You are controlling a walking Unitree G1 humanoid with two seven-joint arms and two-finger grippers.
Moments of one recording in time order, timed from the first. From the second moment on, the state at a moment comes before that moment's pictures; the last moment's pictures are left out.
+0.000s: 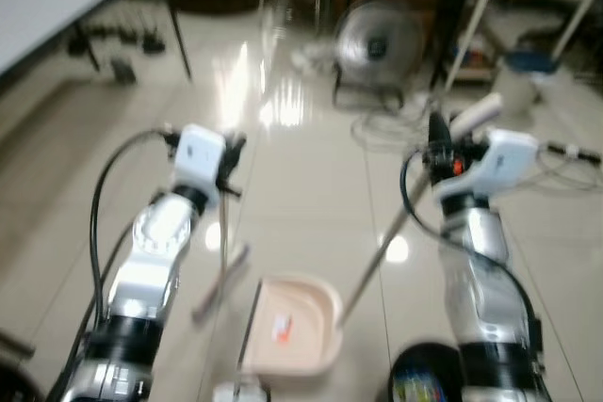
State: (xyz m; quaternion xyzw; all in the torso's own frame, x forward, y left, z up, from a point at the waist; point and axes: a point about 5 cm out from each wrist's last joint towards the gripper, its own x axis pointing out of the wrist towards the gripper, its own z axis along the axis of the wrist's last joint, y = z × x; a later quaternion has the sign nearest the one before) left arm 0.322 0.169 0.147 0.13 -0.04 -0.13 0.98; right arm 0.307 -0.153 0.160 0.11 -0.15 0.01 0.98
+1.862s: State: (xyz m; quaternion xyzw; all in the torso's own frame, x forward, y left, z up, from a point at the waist) left arm 0.315 0.191 0.166 0.11 -0.09 -0.03 0.99; right arm 0.319 -0.111 0.188 0.09 -0.20 0.14 0.97
